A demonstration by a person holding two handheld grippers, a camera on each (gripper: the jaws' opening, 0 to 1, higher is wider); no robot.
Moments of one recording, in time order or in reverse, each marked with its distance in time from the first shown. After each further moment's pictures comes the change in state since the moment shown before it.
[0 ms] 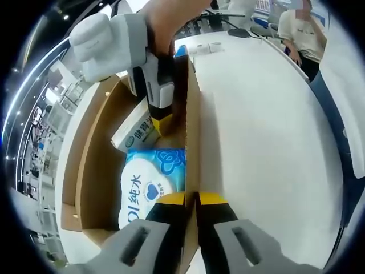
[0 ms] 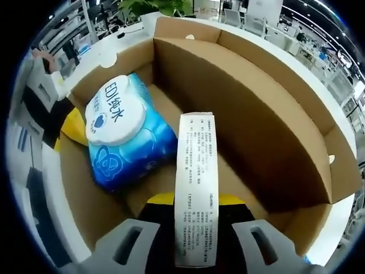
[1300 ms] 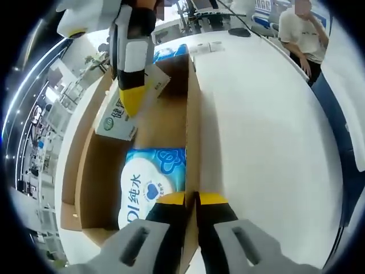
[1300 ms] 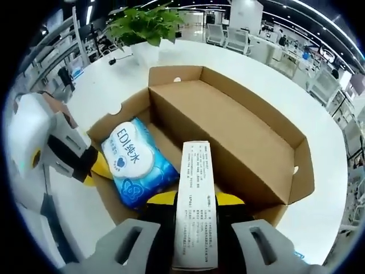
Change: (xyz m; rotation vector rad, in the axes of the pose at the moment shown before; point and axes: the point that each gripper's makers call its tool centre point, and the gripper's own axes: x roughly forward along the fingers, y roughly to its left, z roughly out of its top) left arm 0.000 0.000 0.000 -0.003 0.010 -0.001; right arm -0.061 -0.005 0.037 0.078 -0.140 -0.055
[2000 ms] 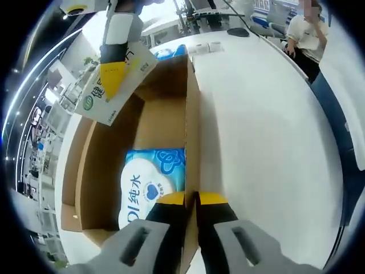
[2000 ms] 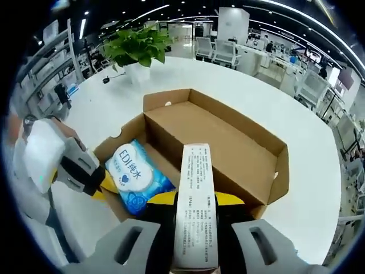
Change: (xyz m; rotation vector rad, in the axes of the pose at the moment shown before) left arm 0.000 0.000 0.000 0.007 -0.004 -0.003; right arm -0.035 -0.008 0.020 0.060 -0.111 -0.054
